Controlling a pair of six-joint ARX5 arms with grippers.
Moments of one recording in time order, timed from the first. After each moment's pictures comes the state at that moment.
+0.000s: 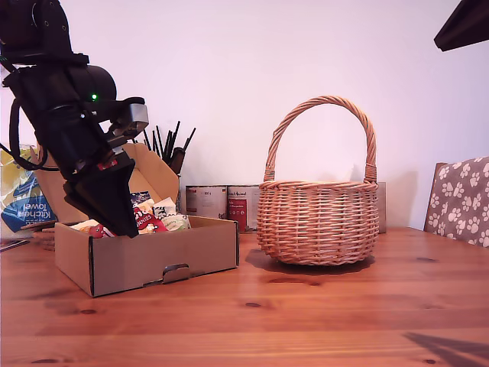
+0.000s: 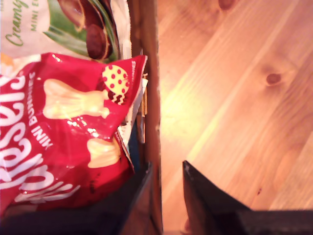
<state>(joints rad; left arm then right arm) -0.28 1.85 1.32 -0.76 0.42 0.50 0.29 0.65 0.66 -0.47 -0.37 0.01</state>
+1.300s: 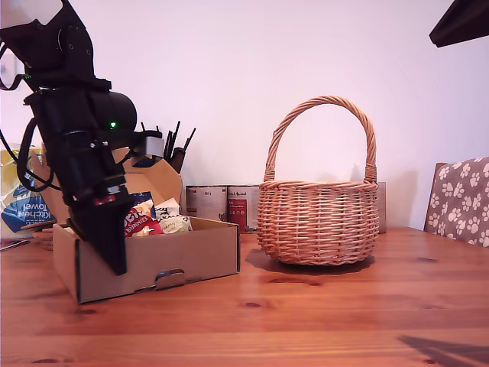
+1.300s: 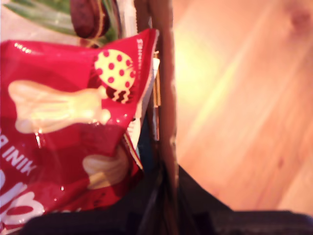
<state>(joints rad) -0.34 1.93 1.33 -0.85 0.27 0.61 0.29 0.66 0.66 -0.47 -0.41 0.01</state>
